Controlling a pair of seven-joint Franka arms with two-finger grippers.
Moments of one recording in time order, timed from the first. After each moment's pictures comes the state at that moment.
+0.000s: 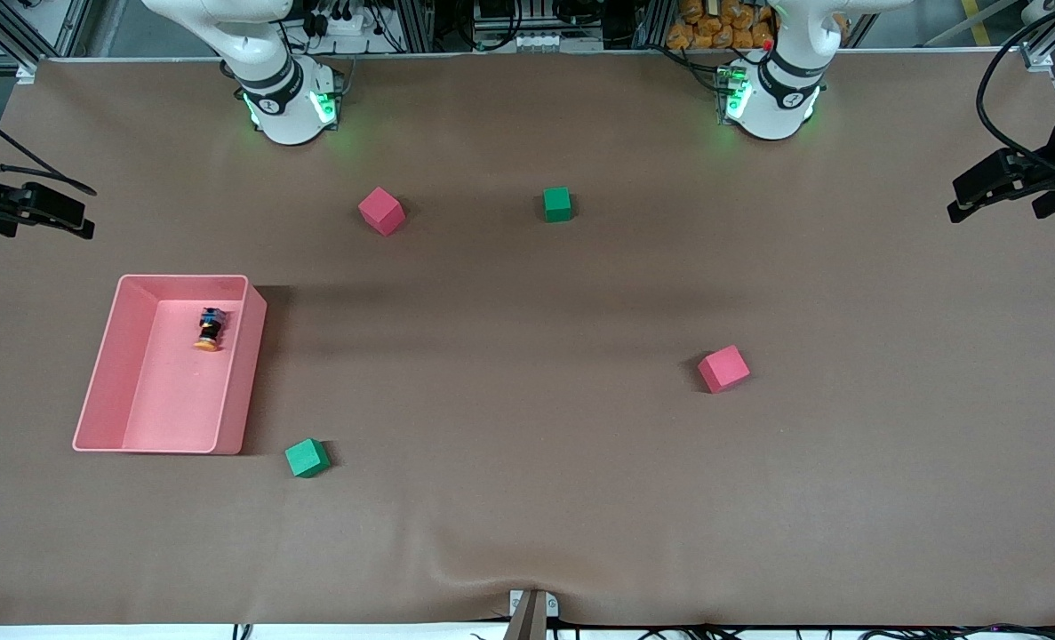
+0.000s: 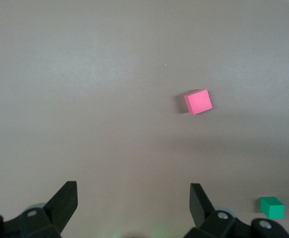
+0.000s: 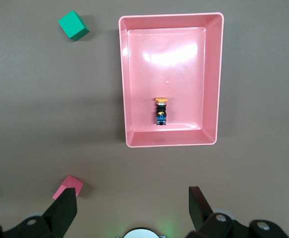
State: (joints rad) left arm -0.04 -0.01 0.00 -1.48 0.00 1.47 -0.09; right arm -0.07 0.04 0.00 -1.52 0.00 1.43 -0.02
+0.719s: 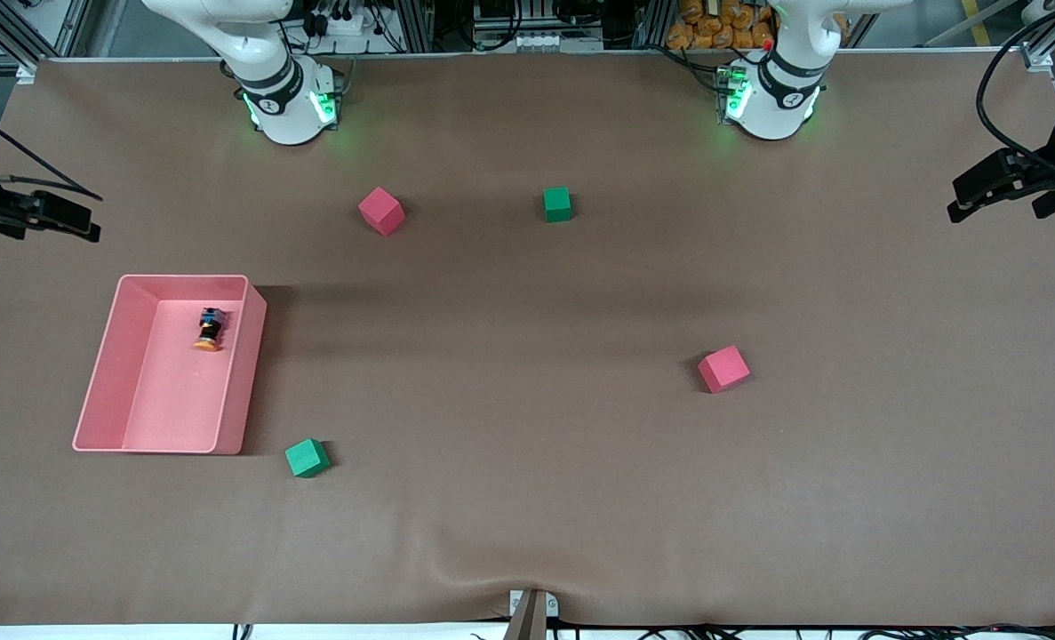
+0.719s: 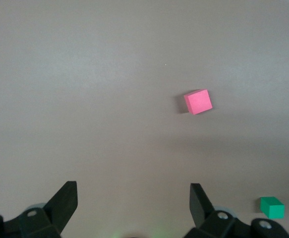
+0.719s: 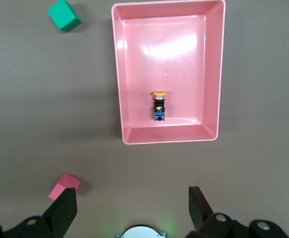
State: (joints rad) left arm -0.04 -0.01 0.00 -1.48 0.00 1.47 -0.09; right arm -0.07 0.04 -0.02 -1.60 0.00 1.47 -0.02
